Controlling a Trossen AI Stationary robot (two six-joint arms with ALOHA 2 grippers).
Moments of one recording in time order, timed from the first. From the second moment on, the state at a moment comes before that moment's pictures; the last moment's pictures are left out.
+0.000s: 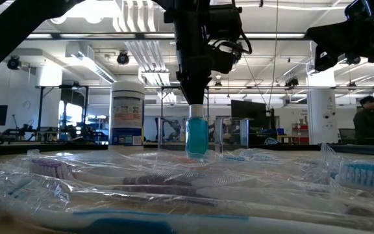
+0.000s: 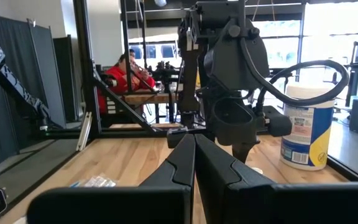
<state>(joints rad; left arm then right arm) 0.11 2.18 2.02 -1.18 -0.10 0.04 -0.15 0.13 0.04 0.24 -0.21 0.10</state>
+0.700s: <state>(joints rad) 0.12 2.18 2.04 -1.19 -0.10 0.01 -0.15 0.13 0.04 0.24 -0.21 0.10</state>
